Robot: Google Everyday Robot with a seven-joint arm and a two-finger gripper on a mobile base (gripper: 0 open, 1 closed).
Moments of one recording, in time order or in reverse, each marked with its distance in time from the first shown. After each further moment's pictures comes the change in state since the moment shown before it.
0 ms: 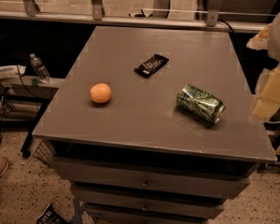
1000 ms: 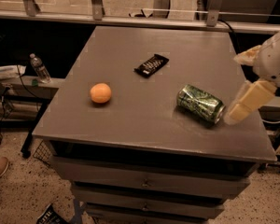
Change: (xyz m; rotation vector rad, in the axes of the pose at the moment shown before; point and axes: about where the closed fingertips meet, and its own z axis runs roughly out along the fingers) arm 0.001 -0.024 0.064 -0.006 -0.253 0.104
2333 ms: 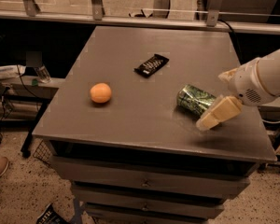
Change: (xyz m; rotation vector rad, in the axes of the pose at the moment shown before) arm -0.002 0.000 0.072 0.012 -0.118 0.181
